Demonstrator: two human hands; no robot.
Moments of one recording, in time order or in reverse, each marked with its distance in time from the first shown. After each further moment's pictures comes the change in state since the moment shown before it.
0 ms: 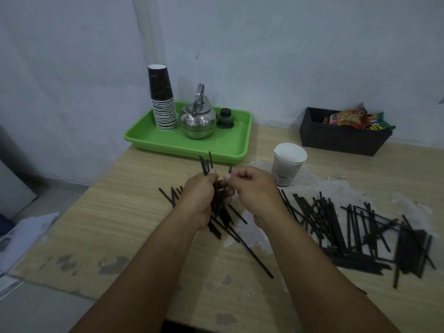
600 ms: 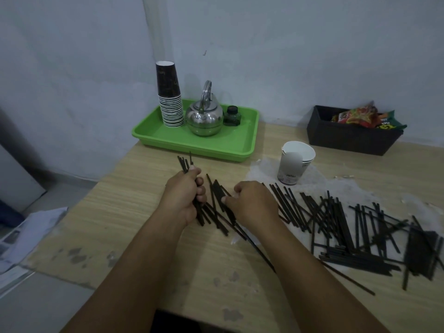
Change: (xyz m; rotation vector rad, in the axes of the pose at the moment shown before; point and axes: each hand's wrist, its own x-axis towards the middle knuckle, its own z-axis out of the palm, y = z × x) left_hand 0.005 0.012 -0.038 -0.087 0.131 0.002; right_hand -0.001 0.027 0.010 -1.063 0.002 -0.117
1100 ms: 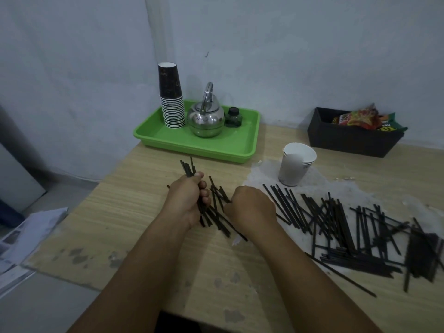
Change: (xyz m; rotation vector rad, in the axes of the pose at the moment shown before) left_hand -0.001 -0.005 0.000 -0.026 0.019 -0.042; right_hand -0.006 -0.015 0.000 -0.175 -0.077 0.036
